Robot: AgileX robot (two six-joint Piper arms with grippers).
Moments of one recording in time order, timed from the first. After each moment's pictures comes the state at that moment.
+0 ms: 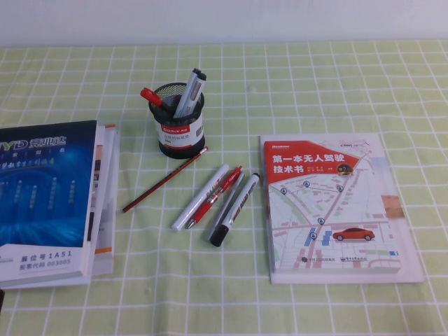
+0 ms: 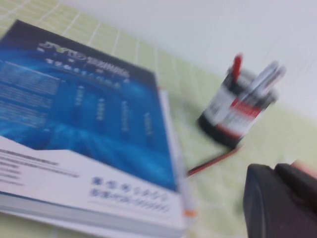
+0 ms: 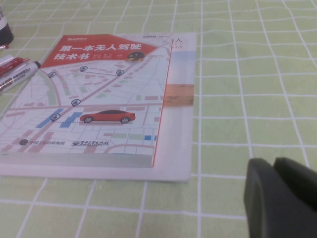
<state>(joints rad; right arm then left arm) 0.14 -0.01 0.03 0.09 0.37 0.03 -0.07 -0.01 0.03 -0.49 0.24 0.07</state>
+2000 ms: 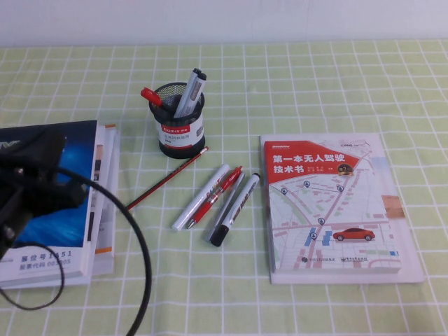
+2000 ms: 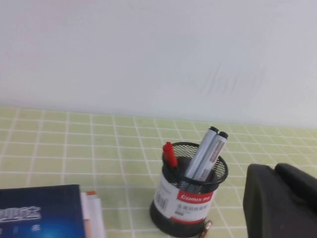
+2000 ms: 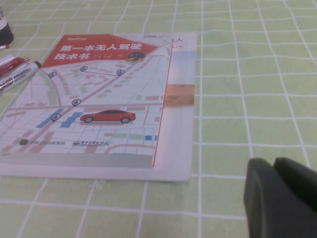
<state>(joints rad) 0.14 -0.01 0.03 0.09 0.37 0.03 -0.41 0.90 -0.42 -0.26 -0.32 0.07</state>
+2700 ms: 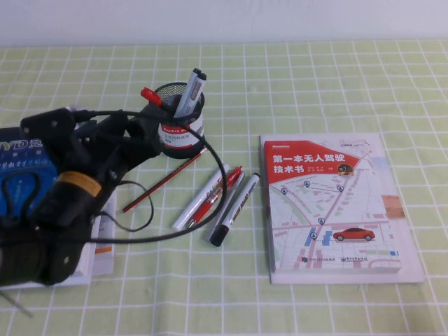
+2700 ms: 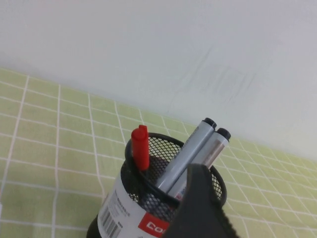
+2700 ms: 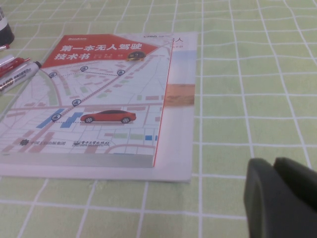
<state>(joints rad) 0.14 -0.01 0.03 0.09 0.37 0.03 -0.41 1.65 -0.62 -0.01 -0.90 -0.40</state>
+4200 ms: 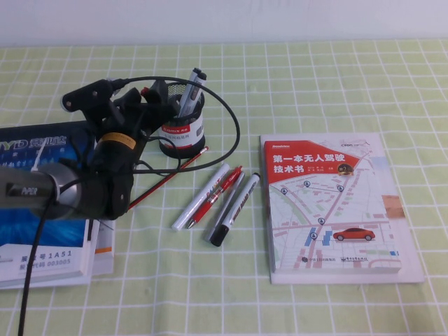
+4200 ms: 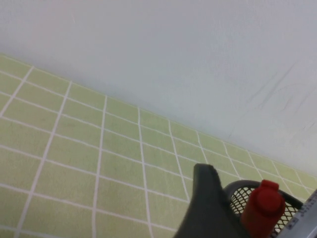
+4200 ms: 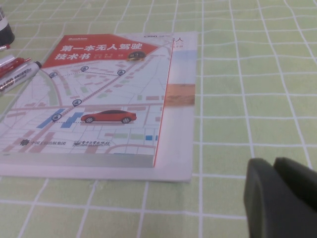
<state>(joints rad) 0.14 -0.01 0.03 0.09 0.37 0.03 -0.40 2.04 -1.04 -0.18 -0.87 -0.32</state>
